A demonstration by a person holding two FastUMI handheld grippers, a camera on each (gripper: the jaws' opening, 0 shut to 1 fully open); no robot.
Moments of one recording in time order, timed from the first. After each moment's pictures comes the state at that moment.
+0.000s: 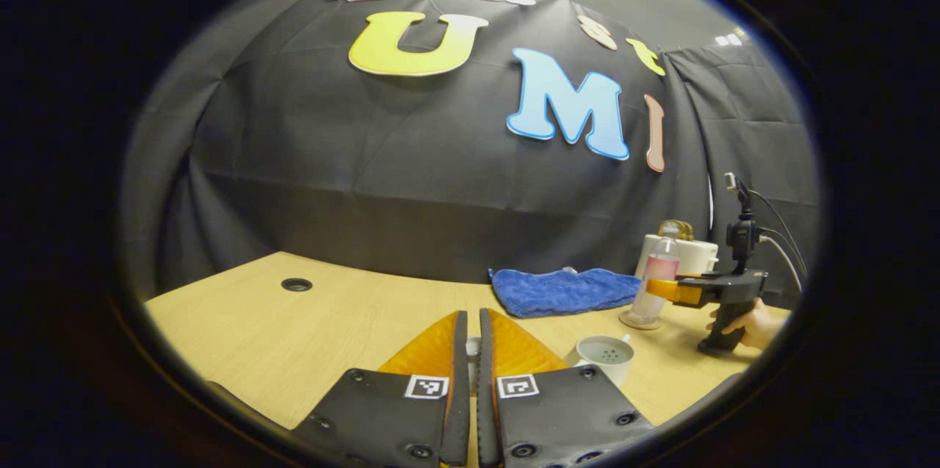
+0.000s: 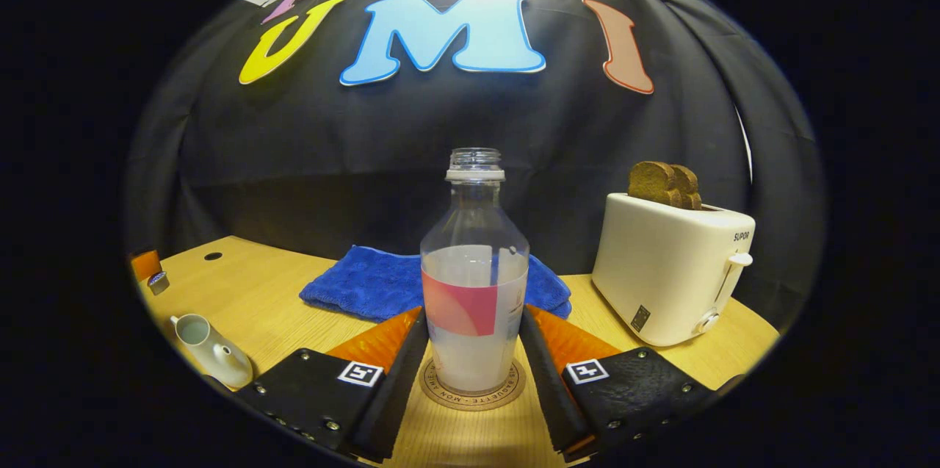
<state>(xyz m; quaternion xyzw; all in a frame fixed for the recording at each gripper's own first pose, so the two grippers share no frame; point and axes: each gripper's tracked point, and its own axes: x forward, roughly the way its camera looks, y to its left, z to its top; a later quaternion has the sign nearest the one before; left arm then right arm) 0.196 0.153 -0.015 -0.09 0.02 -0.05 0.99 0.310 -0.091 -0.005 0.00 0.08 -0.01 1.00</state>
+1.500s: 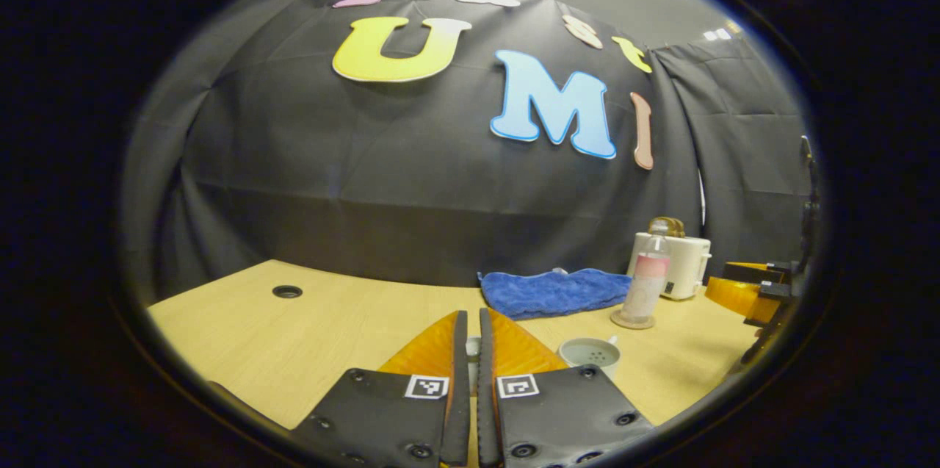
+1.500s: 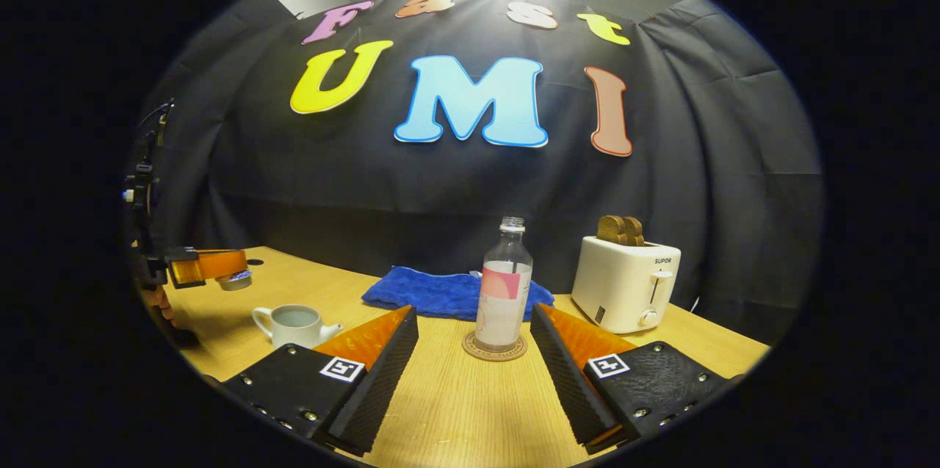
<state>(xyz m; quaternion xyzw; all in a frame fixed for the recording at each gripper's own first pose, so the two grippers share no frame) 0.193 0.125 -0.003 -0.07 0.01 -0.07 0.99 0.152 -0.032 0.032 -0.05 -0.02 0.00 1.00</state>
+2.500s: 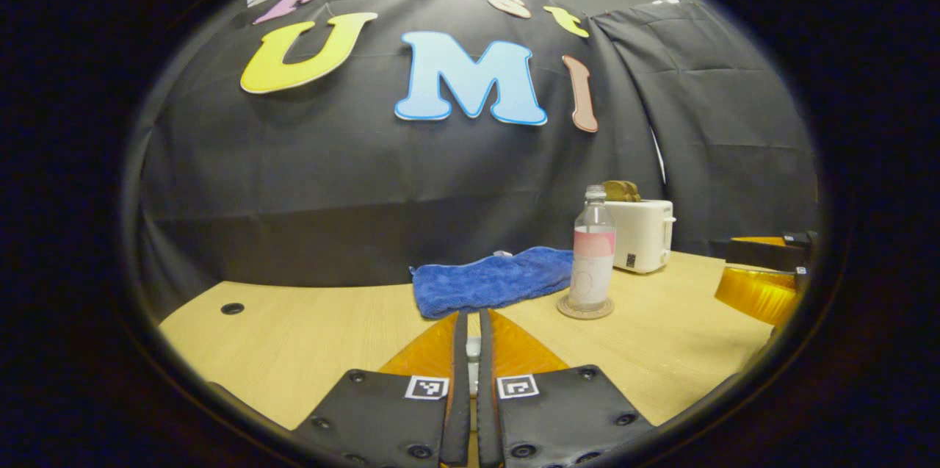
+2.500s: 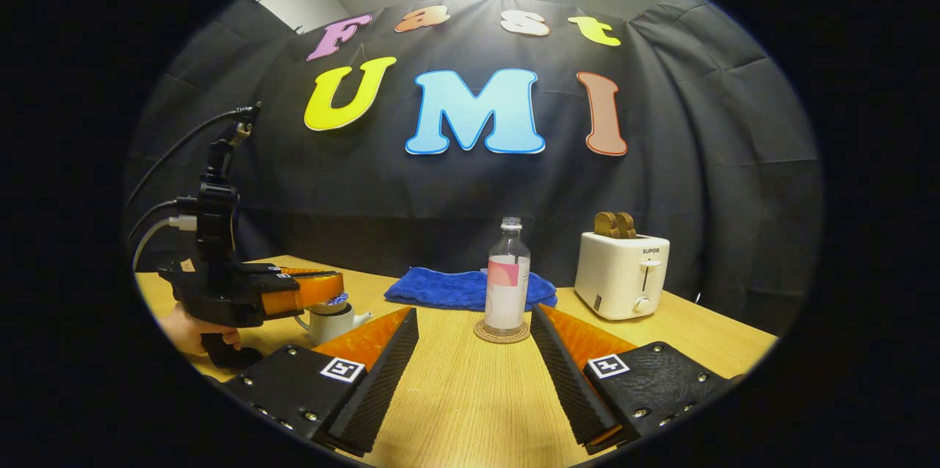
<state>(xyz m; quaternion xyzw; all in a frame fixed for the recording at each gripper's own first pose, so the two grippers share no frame) 0.214 0.016 -0.007 0.01 0.04 -0.14 0.99 0.113 -0.039 0.031 -0.02 -0.02 0.02 1.00</state>
